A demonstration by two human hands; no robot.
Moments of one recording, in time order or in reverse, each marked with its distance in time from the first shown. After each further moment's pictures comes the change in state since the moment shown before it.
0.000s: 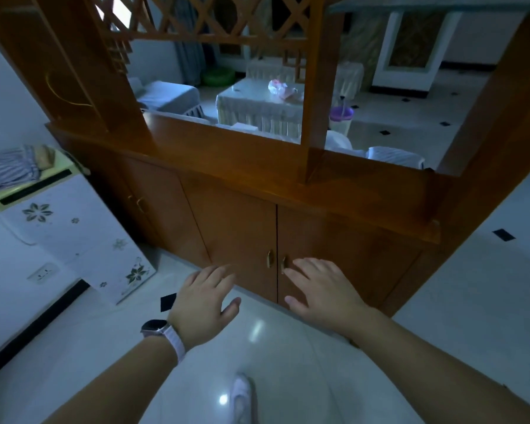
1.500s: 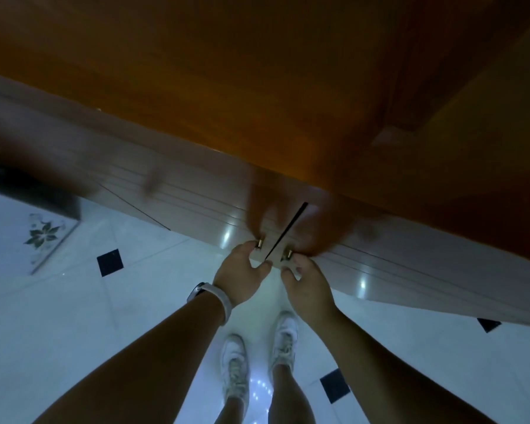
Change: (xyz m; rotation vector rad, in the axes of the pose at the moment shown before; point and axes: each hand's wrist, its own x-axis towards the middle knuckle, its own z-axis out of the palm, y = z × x) left_hand 0.251 -0.071 0.354 -0.907 -0.567 -0.550; right_hand 0.236 0.101 0.317 0.959 -0.130 1.014
